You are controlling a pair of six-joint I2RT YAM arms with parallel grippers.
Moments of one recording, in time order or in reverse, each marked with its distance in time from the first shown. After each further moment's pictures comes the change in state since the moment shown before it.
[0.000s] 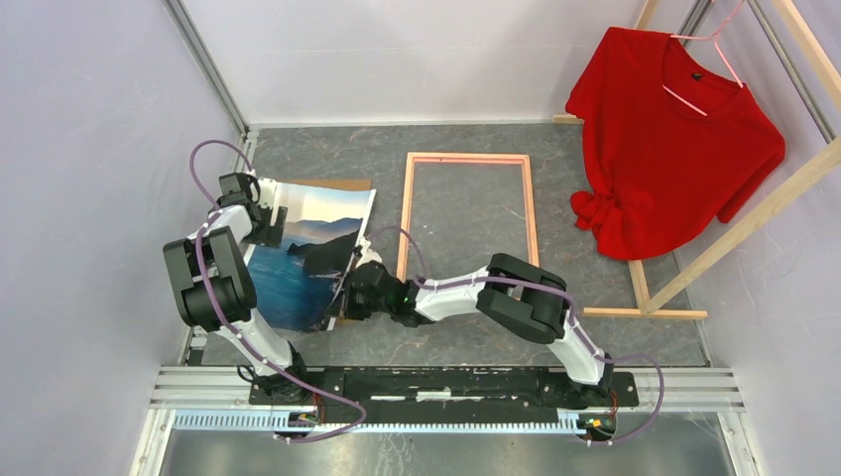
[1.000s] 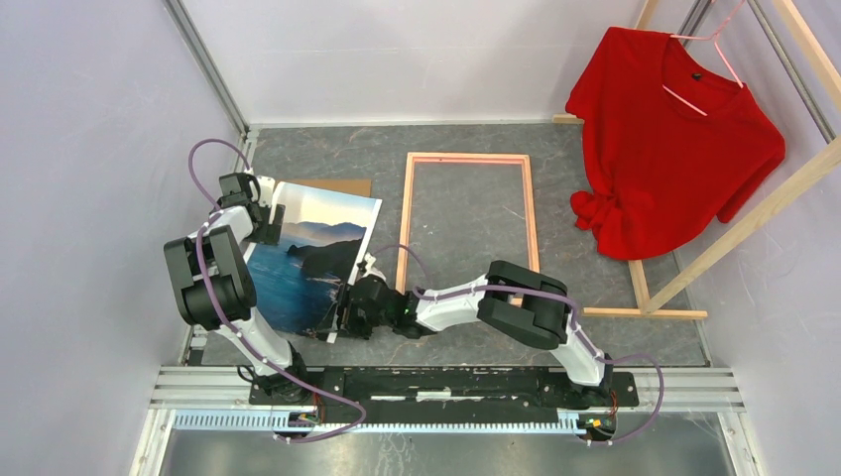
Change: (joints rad) left arm 0.000 0.010 -0.002 0.042 -0.025 -0.015; right arm 0.048 -0.032 -0.031 -0.101 -0.043 0.134
